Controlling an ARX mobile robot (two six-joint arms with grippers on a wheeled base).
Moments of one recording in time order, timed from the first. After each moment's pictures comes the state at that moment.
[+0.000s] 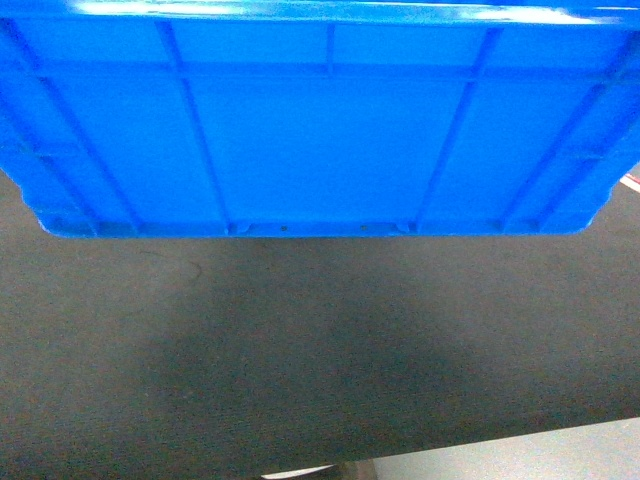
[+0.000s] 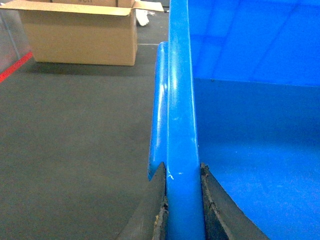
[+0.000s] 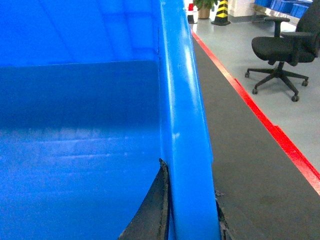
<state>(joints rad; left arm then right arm) -0.16 1.30 0.81 0.43 -0.18 -0.07 0.23 1.45 0.92 0.39 0.20 0.09</state>
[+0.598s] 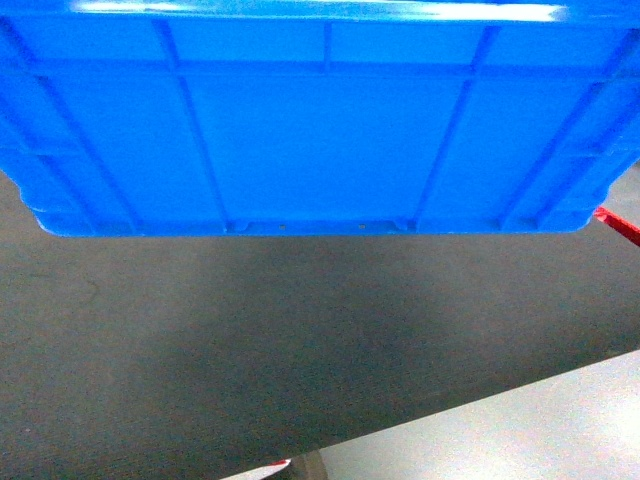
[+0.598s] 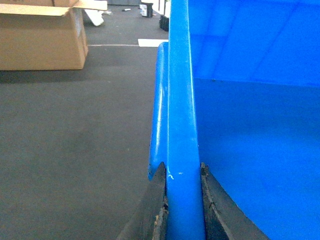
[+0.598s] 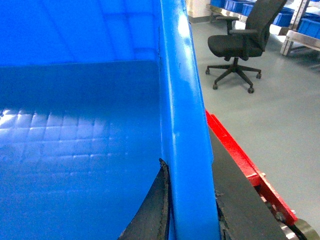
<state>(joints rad) -0.16 1.30 0.81 0.43 -0.18 -0.07 0.23 1.45 0.92 0.39 0.19 0.09</state>
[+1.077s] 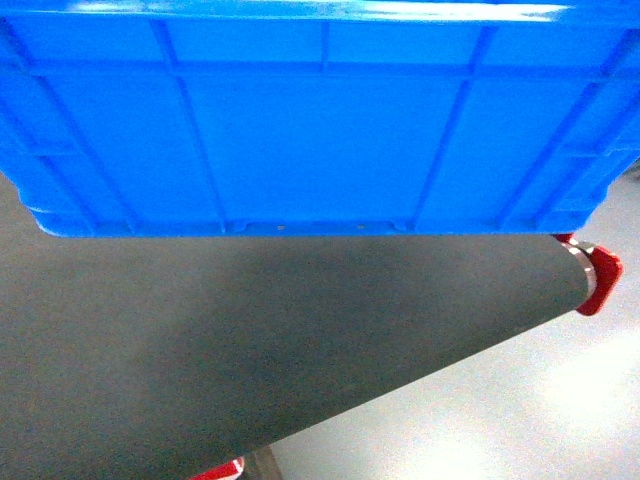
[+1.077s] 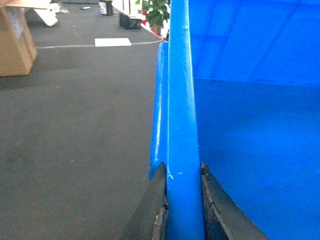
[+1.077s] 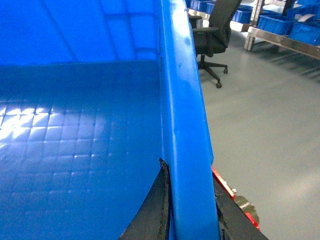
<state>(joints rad) -0.16 1.30 0.81 0.43 -0.18 -0.07 0.23 1.45 0.92 0.39 0.19 0.09</state>
